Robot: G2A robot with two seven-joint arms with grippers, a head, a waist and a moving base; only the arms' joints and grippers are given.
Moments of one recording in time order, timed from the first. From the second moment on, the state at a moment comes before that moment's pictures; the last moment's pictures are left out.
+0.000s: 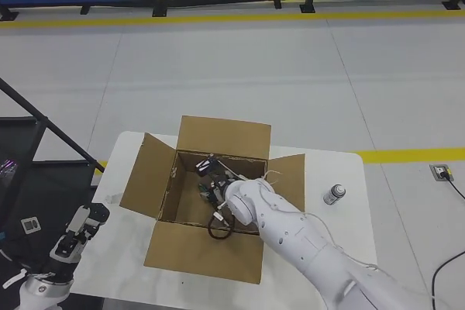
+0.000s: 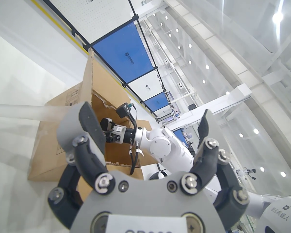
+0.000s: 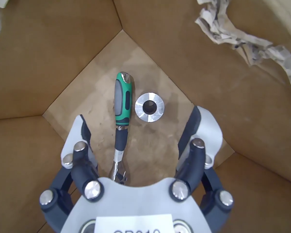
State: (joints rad) left arm 1.62 -1.20 -1.93 -1.88 -0.21 -0.50 -0.47; right arm -0.29 -1.69 0.51 -0.63 -0.86 0.01 0.56
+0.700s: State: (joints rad) left arm 1.62 -1.20 -1.93 -1.88 -0.21 -0.50 -0.47; right arm -0.23 -1.84 0.51 -0.32 -0.78 0.00 0.39
